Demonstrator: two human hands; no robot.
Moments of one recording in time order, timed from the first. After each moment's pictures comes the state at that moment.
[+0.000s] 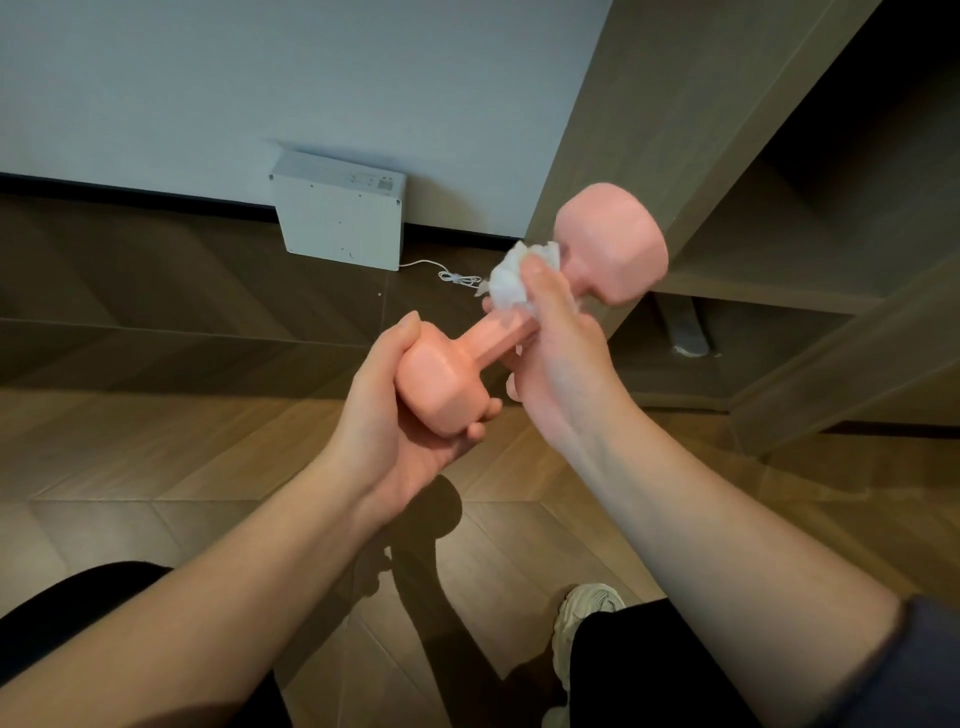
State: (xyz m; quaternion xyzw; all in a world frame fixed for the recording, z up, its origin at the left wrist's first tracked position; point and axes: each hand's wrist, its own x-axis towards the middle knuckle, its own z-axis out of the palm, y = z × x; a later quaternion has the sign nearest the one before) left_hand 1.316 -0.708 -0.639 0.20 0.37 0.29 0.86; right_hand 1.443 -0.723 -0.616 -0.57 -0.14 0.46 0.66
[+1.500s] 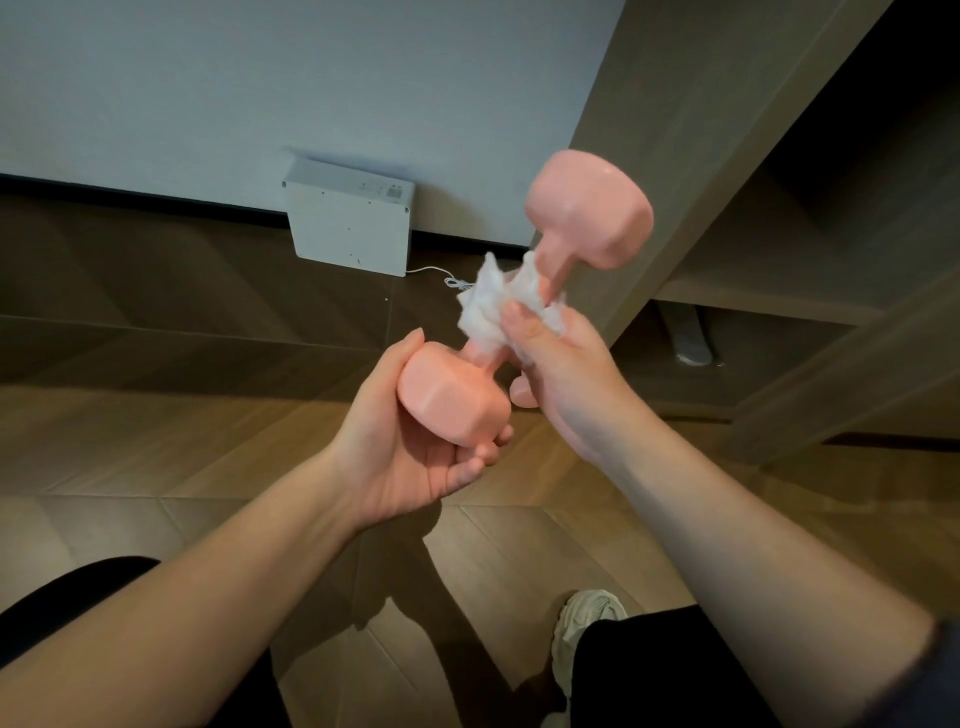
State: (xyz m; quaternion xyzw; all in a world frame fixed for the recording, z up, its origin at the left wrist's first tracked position) left_hand 1.303 -0.706 -0.644 0.17 0.29 0.12 0.93; right_hand 1.456 -0.748 -0.615 -0.60 -0.42 0.46 0.51
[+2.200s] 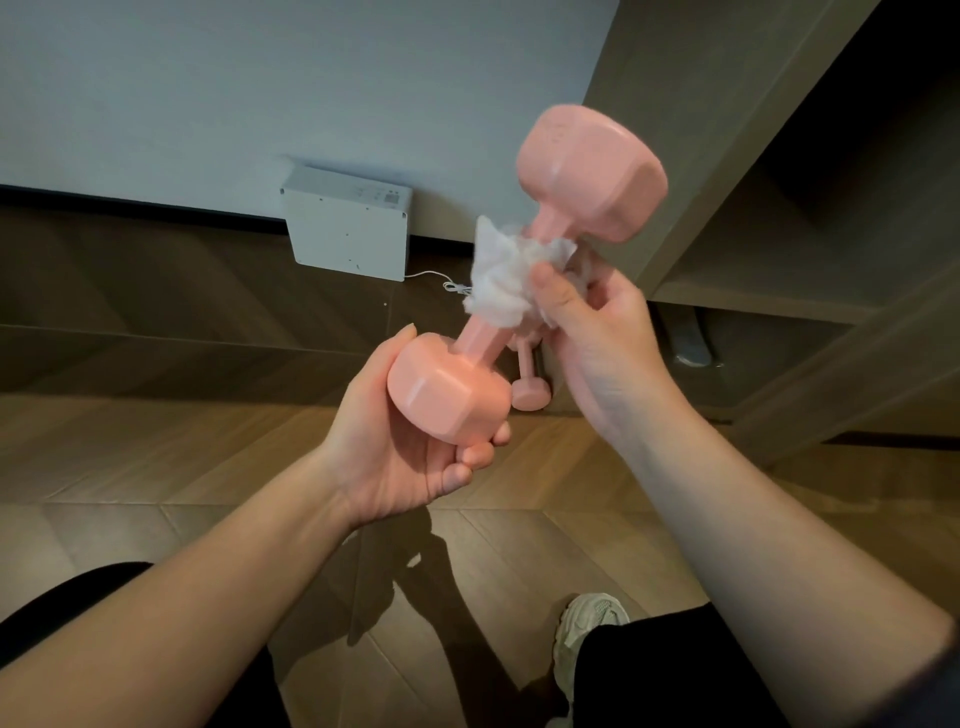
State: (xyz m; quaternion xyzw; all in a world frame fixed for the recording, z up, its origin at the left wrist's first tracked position) left_hand 1.303 -0.701 -0.644 0.20 0.22 0.10 0.95; right_hand 1.467 -0.746 -0.592 -0.51 -0.36 0.42 0.65
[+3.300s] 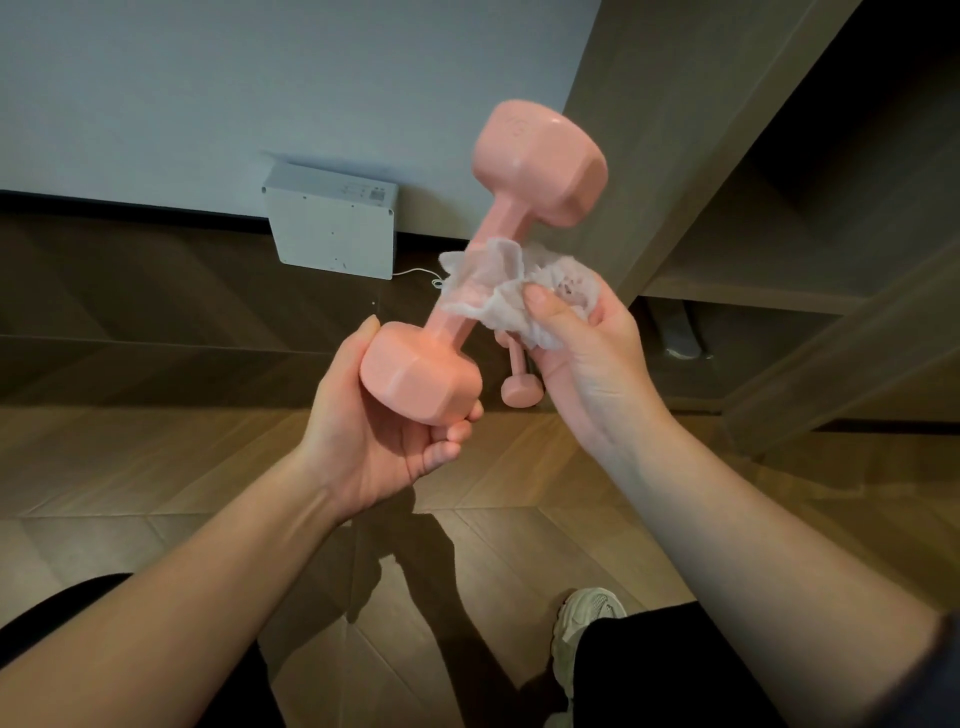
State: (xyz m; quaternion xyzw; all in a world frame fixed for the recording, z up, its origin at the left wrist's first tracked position) left_hand 1.302 -0.694 -0.640 0.21 0.30 0.20 0.91; right_hand 1.466 -0.746 -0.605 -0.53 -0.25 0.44 0.68
